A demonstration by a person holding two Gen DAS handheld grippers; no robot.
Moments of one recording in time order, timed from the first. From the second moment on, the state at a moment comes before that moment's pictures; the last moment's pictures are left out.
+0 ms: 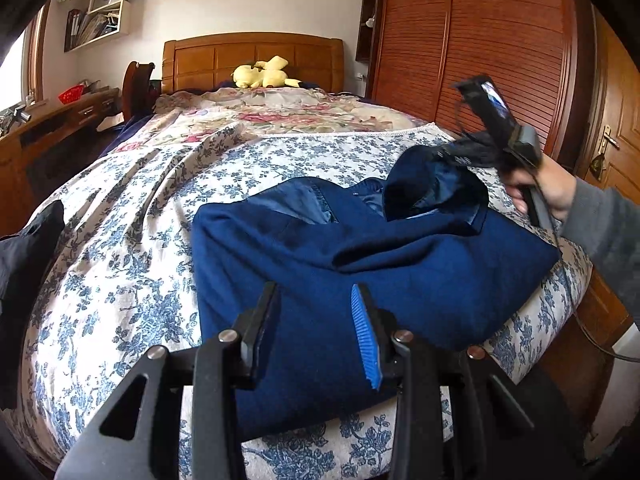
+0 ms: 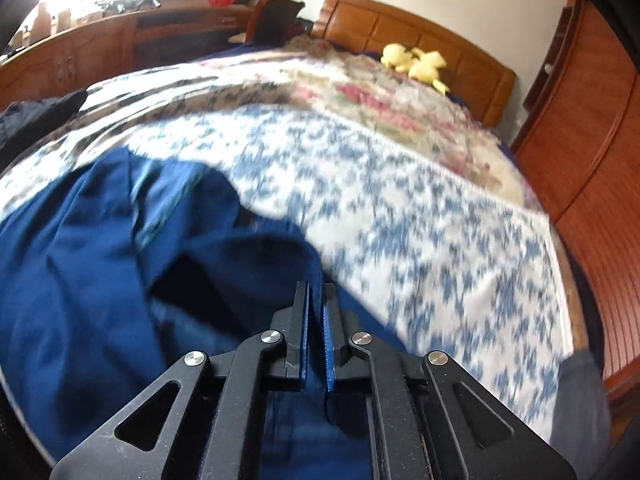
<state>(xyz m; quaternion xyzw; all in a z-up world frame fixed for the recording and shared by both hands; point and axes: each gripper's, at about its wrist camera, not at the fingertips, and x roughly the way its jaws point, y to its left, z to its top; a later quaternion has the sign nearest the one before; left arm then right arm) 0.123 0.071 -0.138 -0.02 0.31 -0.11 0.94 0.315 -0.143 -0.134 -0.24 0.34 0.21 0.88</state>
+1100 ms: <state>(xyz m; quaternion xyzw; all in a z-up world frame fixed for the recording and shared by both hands) 0.117 0.087 -0.140 -0.02 0.31 -0.08 0.95 0.302 -0.023 -0.174 -0.19 0.37 0.34 0.84</state>
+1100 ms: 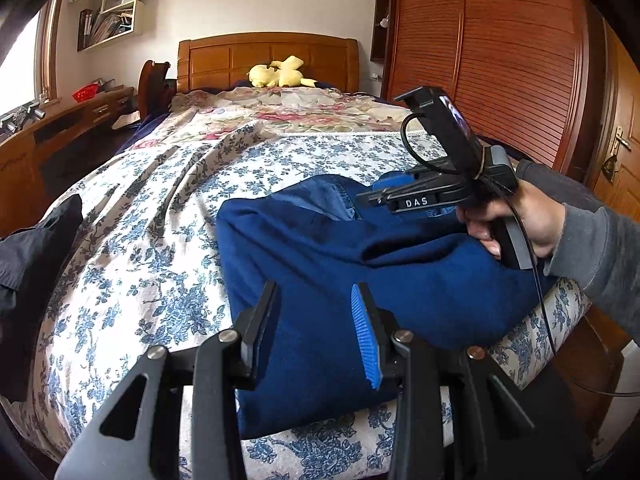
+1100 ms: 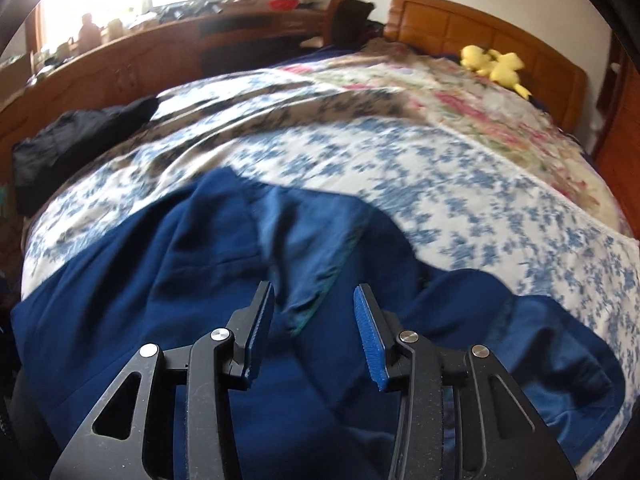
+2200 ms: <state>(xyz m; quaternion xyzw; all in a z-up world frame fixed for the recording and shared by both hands) 0.119 0.091 -0.149 -0.03 0.33 -0.07 0.94 0.291 -0.004 -0.194 -0.22 0.40 0.38 0.80</state>
